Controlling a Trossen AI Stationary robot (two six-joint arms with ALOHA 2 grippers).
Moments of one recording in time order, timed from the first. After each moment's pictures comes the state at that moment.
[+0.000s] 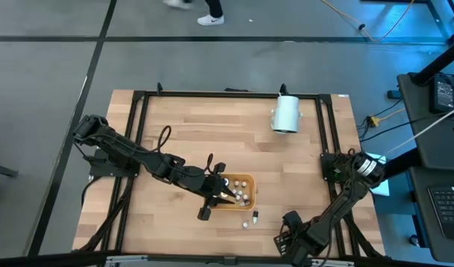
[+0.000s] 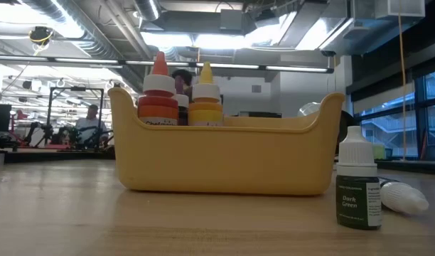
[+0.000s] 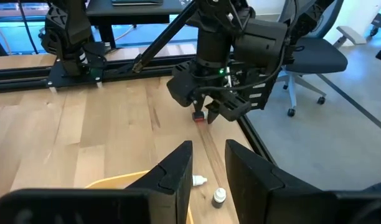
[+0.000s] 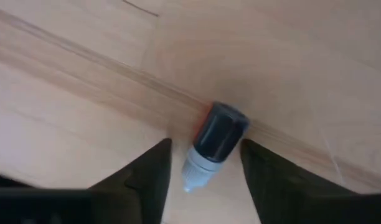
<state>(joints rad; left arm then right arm) -0.38 1.55 1.18 0.00 -0.11 -0.12 0.94 1.96 1.26 -0.82 0.01 2.11</state>
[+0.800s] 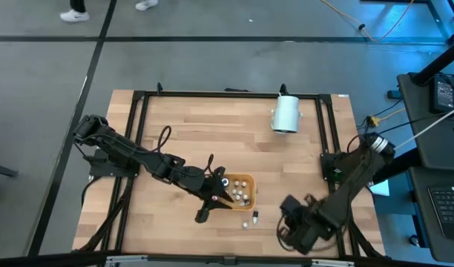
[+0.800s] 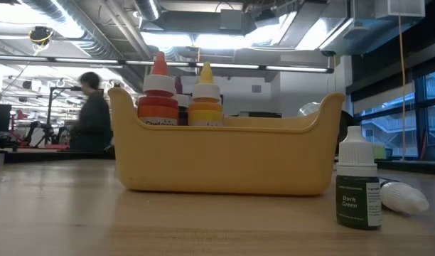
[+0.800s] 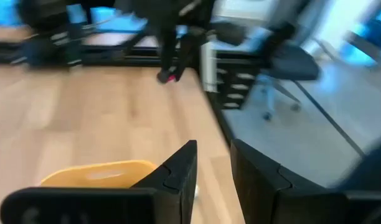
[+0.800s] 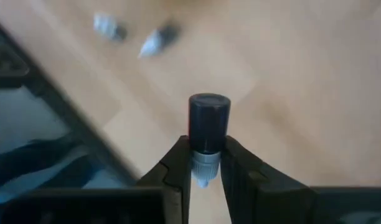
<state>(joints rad) -0.38 1.56 1.18 0.00 -0.02 -0.24 0.84 1.71 1.45 -1.15 0.21 1.60</state>
